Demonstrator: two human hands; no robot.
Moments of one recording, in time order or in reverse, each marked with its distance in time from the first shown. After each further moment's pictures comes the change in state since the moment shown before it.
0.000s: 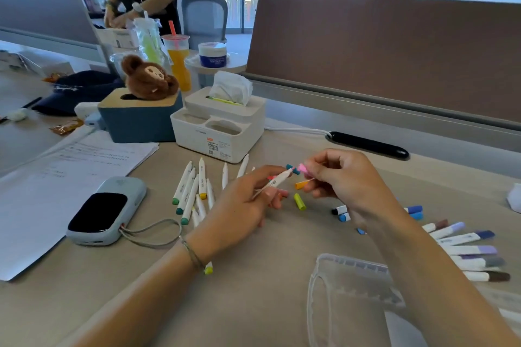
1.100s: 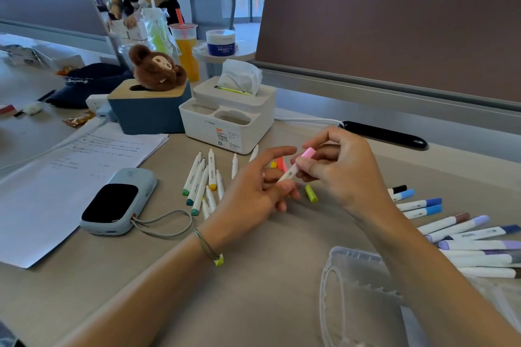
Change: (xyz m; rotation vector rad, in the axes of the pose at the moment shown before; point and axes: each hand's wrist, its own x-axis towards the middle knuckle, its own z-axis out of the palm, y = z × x) left_hand 0.008 -0.011 0.004 -0.241 0.009 -0.020; right_hand 0.005 0.011 0.020 -0.123 0.048 -0.284
